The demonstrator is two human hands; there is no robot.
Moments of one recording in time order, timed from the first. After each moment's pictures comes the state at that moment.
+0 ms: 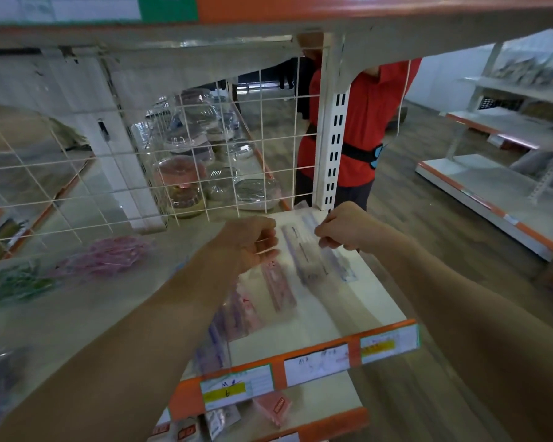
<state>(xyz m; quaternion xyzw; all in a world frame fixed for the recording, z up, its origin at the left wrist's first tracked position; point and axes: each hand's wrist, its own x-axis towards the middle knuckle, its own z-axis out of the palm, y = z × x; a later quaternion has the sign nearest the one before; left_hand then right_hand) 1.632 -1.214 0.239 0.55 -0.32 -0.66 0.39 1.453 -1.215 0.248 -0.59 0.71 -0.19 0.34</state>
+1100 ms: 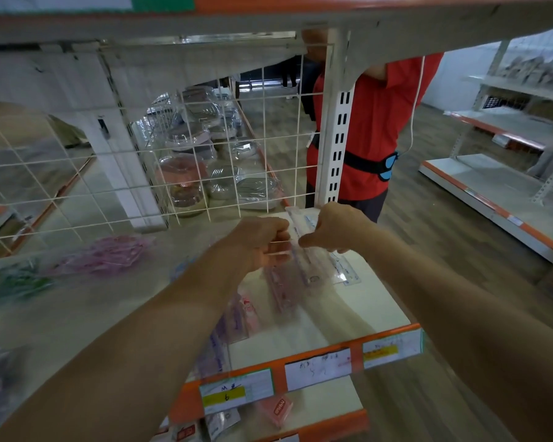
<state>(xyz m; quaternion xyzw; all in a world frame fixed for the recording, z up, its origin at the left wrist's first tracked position) 1.619 -1.217 0.237 0.56 -0.38 -0.65 0.33 1.471 -1.219 0.251 -0.71 0.69 -0.06 0.15</state>
